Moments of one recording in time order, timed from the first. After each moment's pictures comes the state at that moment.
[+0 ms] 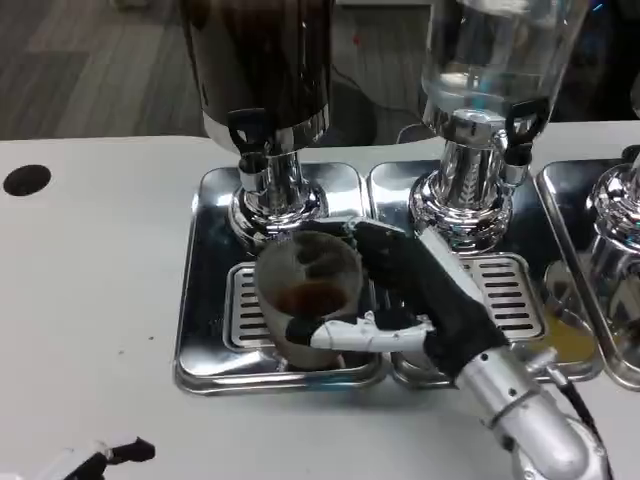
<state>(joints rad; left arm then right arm) 1.12 0.14 0.25 -0.68 0.76 -0.43 0.04 -0.12 -0.08 0.19 0.25 -0.14 -0.31 0.21</state>
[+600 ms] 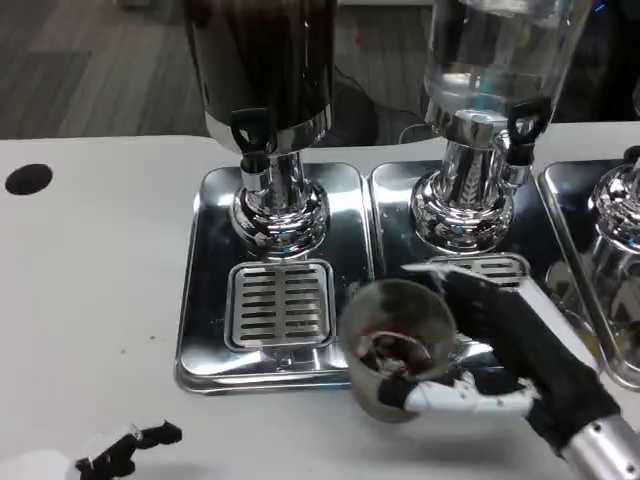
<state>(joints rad) 1.01 0.16 0.17 -0.64 0.80 -0.34 0.01 0.16 -0.25 0.08 0.02 -0.04 -0.35 0.31</state>
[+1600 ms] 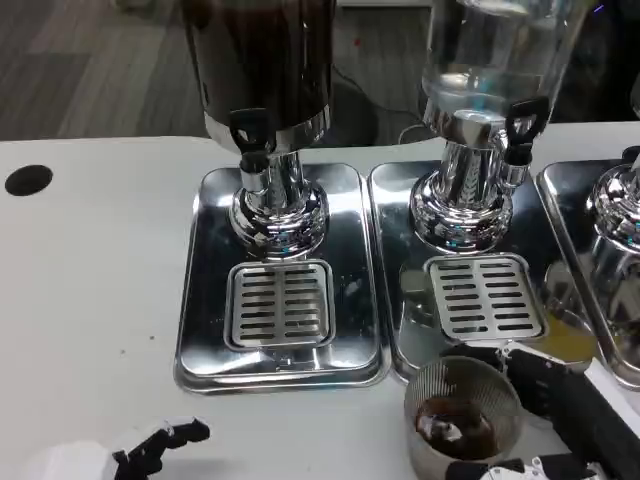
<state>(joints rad) 1.00 0.17 0.06 -0.69 0.88 -0.24 -0.01 0.26 -0.31 0.00 0.32 0.03 -0.71 0.40</state>
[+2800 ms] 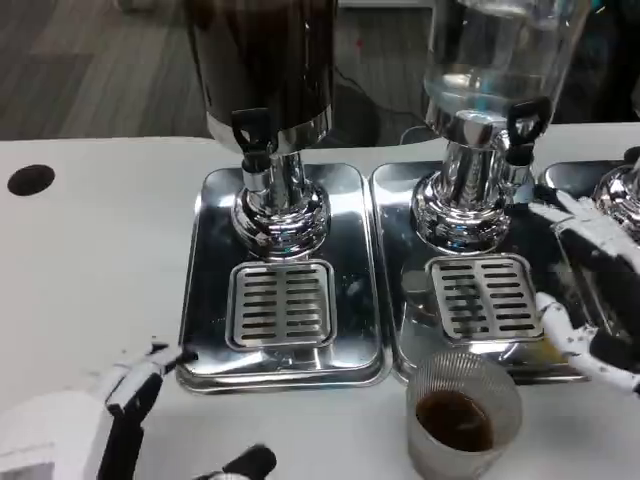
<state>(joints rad) 0.88 0.20 0.07 -0.69 0.97 -0.23 0.07 0.20 -0.40 -0.13 -0.08 -0.47 -0.48 0.10</state>
